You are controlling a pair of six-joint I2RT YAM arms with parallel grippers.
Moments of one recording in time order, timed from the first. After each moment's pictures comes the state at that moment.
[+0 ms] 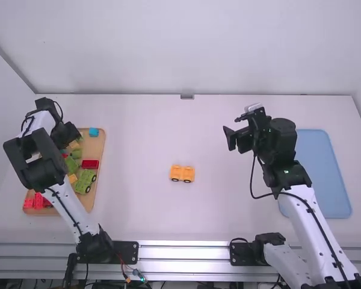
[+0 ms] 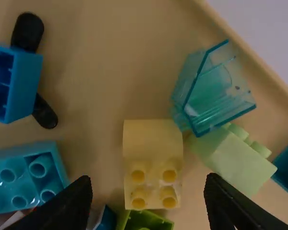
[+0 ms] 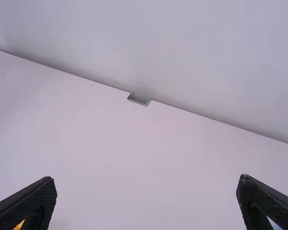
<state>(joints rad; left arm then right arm) 0.54 2.22 1.70 -0.81 -0.01 -0.21 0.14 1.06 0.81 -0.17 -0.28 -0.16</state>
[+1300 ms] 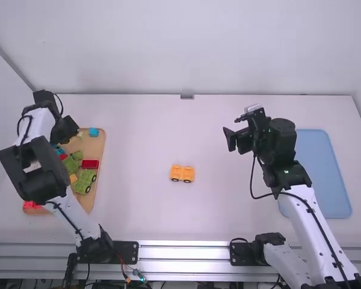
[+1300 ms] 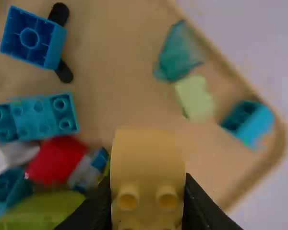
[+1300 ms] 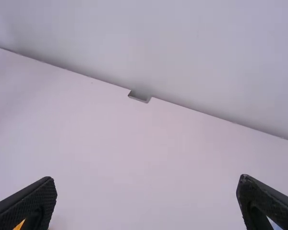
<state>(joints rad) 0.48 1.99 1.61 -0.87 -0.02 -0.32 0.14 1.06 0.81 -0.19 -0.28 -0.16</state>
